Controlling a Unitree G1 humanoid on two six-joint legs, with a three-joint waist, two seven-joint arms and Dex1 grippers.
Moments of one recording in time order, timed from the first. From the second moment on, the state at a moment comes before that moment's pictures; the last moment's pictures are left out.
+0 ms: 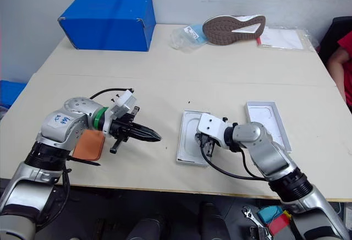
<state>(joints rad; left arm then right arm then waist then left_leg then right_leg) -0.71 0.67 -0.21 0.09 -0.47 0.62 -1.43 -0.48 -0.65 0.34 -0.20 0.08 0.56 0.88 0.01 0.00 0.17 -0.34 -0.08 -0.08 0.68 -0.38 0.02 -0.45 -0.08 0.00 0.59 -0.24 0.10</state>
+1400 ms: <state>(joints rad) -0.38 1.11 0.17 0.27 -0.61 0.99 -1.36 -0.47 -0.69 0.20 -0.45 0.40 0.53 0.96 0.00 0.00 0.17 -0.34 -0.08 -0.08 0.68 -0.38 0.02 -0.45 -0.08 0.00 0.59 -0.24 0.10</state>
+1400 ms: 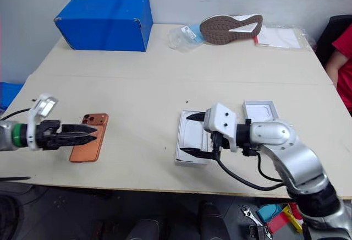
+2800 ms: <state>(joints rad) -0.75 0.87 -0.10 0.74 -0.17 1.00 -1.50 -0.77 -0.25 0.57 0.24 -0.10 0.17 0.95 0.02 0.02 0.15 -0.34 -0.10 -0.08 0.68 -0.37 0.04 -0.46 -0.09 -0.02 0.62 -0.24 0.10</state>
